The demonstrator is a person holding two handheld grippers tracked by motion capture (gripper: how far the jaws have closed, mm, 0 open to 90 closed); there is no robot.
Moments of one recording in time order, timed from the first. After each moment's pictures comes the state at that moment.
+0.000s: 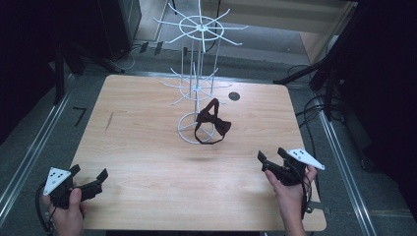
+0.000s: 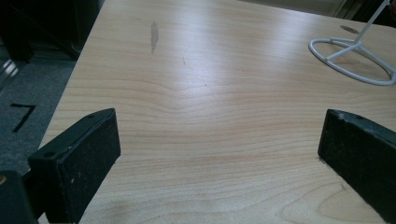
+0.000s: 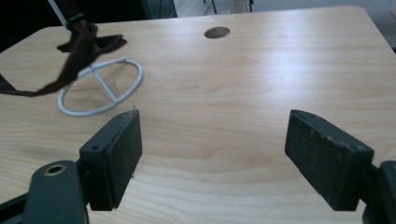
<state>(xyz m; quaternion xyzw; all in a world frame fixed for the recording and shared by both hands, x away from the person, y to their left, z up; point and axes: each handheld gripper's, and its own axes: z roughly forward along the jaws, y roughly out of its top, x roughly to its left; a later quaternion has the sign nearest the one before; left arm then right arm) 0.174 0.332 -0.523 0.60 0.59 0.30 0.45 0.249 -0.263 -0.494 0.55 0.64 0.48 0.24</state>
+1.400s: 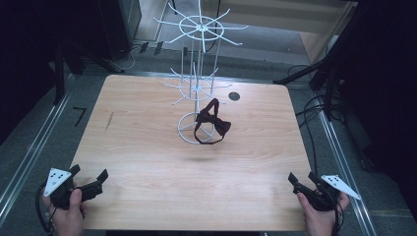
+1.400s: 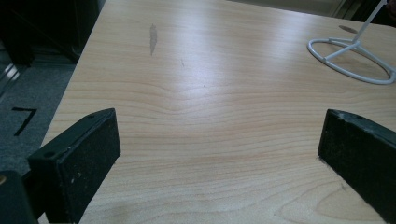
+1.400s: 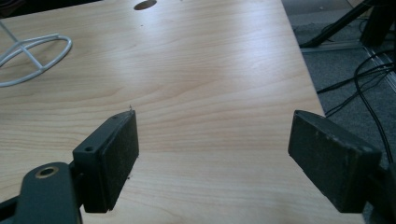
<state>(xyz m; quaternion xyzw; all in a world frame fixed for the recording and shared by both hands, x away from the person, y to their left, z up) 0.172 0.331 -0.523 0.61 0.58 0.30 0.45 0.197 -0.354 -0.533 0.61 0.60 0.45 0.25</state>
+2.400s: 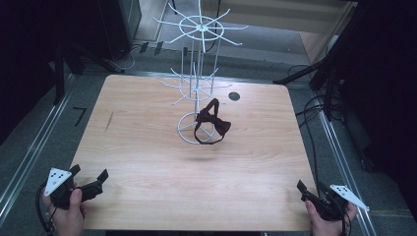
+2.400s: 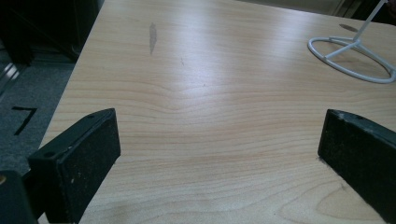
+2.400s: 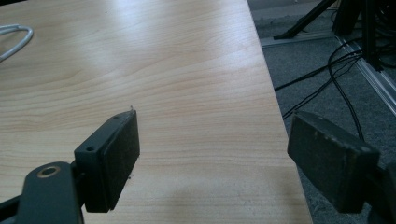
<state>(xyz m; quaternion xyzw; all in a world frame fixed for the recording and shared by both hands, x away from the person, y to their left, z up) 0.173 0.331 -0.523 0.61 0.58 0.30 0.45 0.181 -0.376 -0.552 0.64 0.59 0.43 0.26</state>
